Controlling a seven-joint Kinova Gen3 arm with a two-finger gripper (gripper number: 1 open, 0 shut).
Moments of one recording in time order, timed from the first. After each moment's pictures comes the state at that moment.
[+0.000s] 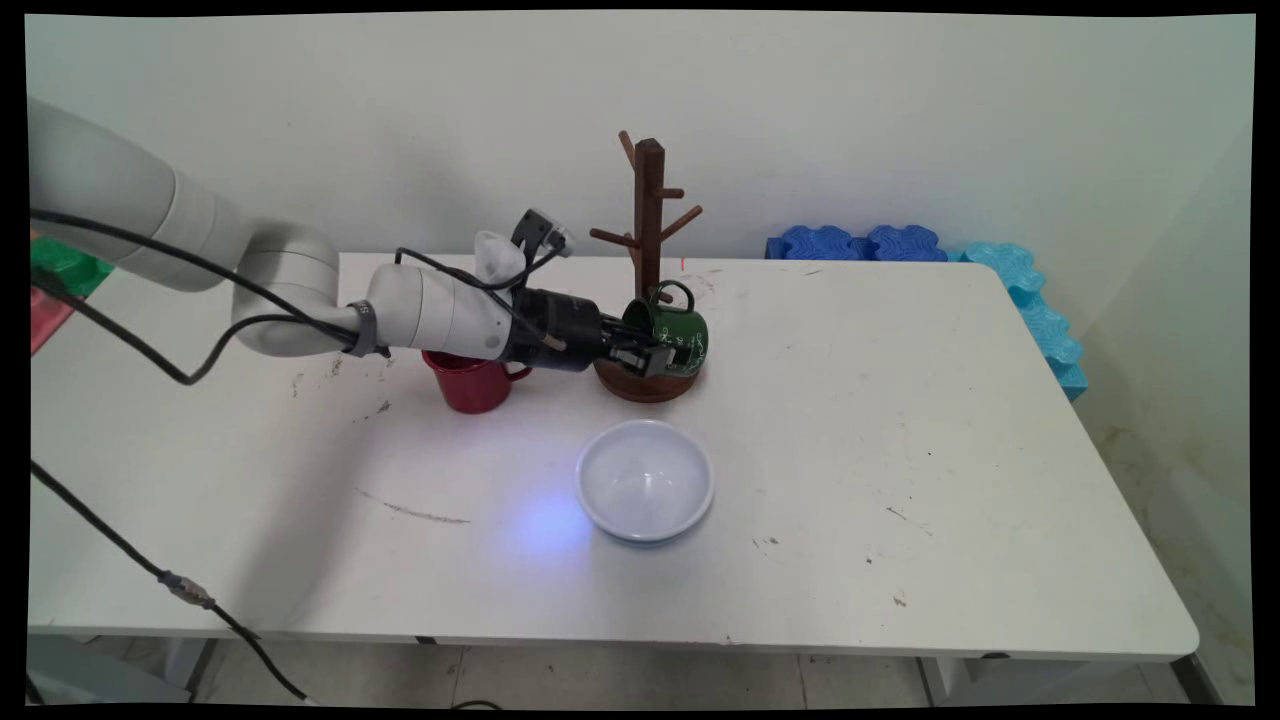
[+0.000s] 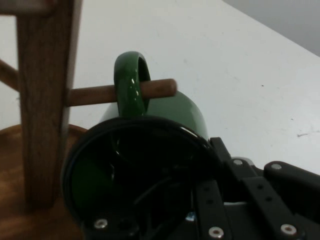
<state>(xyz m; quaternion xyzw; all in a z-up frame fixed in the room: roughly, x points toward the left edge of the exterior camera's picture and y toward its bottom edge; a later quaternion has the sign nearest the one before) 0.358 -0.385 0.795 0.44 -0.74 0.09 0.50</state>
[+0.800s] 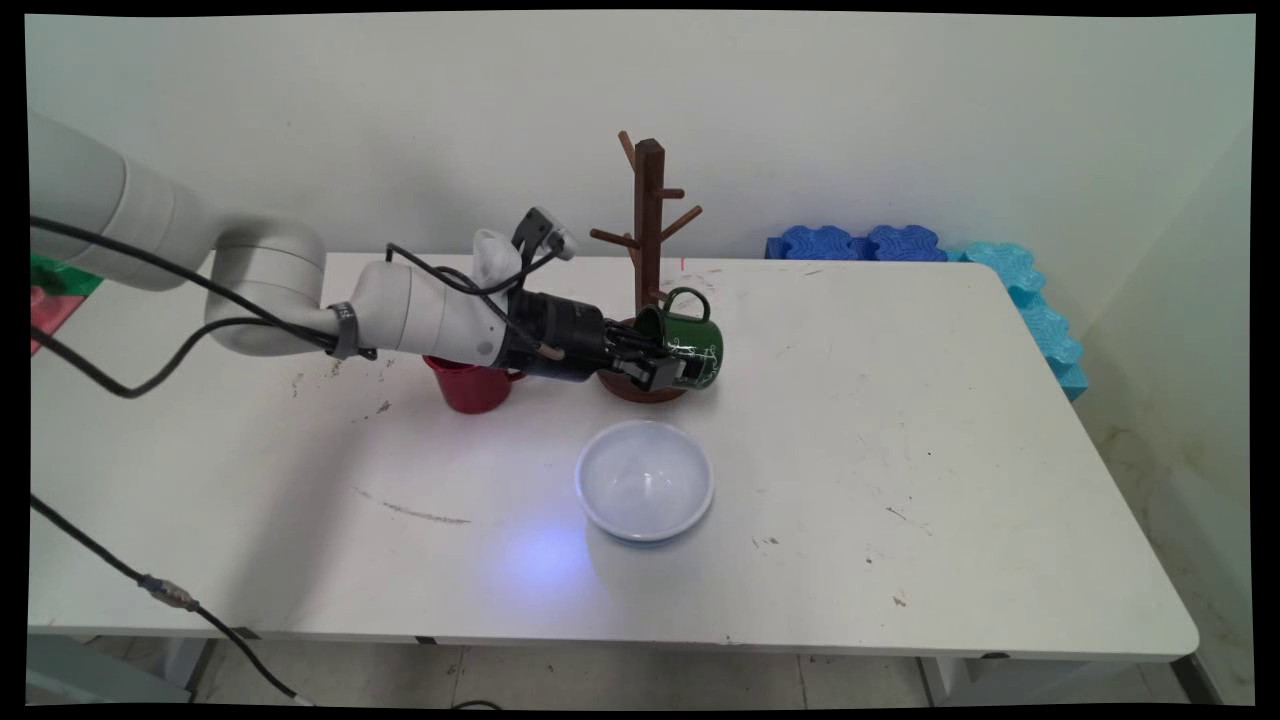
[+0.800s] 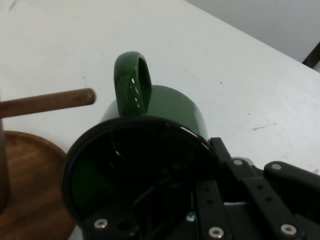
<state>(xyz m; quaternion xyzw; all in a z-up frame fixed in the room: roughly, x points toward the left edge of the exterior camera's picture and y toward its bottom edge) 0.347 -0.365 0.816 0.41 -0.75 0.08 0.51</state>
